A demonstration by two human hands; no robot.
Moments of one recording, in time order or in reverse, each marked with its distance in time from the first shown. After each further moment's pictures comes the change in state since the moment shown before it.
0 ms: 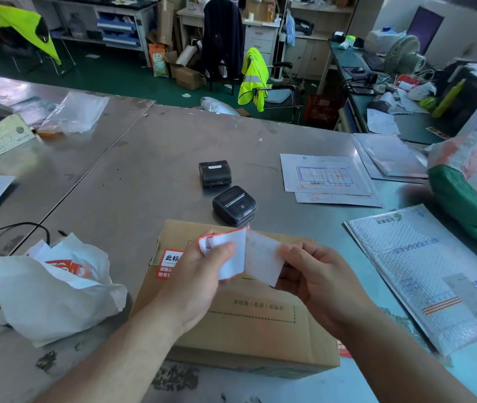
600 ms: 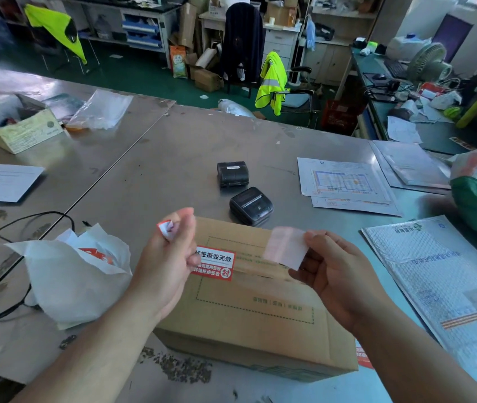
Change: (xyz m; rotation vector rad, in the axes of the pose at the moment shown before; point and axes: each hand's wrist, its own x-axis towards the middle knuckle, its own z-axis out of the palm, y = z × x) left_hand -0.004 0.010 -0.059 -0.183 0.260 0.094; right_hand 0.006 -0.010 0.015 0.050 0.121 0.014
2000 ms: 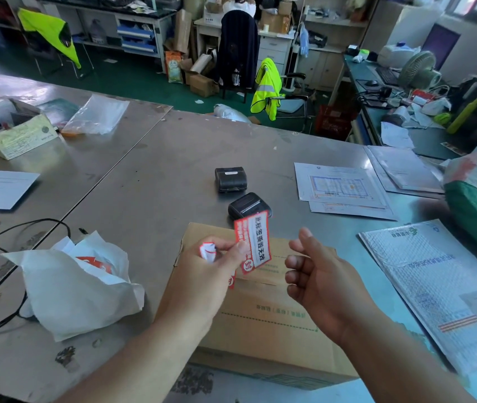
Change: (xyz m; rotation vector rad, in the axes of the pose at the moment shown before) left_hand -0.012 -0.015 0.032 0.399 0.074 0.046; right_hand -0.004 0.006 0.021 0.027 0.088 0.138
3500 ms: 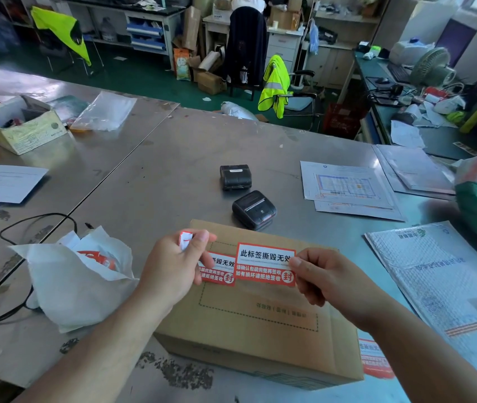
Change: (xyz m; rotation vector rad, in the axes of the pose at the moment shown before) left_hand 0.027 -0.009 -0.040 0.241 -0.020 0.060; right_hand 0.019 -0.009 -0.036 -0.754 -0.294 -0.200
